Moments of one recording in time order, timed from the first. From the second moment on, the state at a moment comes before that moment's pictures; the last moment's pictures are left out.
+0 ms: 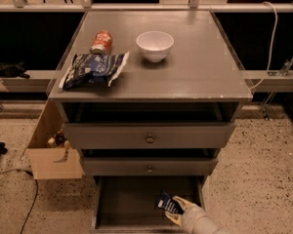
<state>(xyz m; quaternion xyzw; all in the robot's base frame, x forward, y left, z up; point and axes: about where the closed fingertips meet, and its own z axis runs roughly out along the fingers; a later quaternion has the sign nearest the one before) 0.444 -0.120 0.373 -0.48 0.73 -0.01 0.48</state>
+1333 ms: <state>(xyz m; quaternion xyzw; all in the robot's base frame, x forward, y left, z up) 0.431 -0.175 0.520 -0.47 0.70 -0.13 0.52</state>
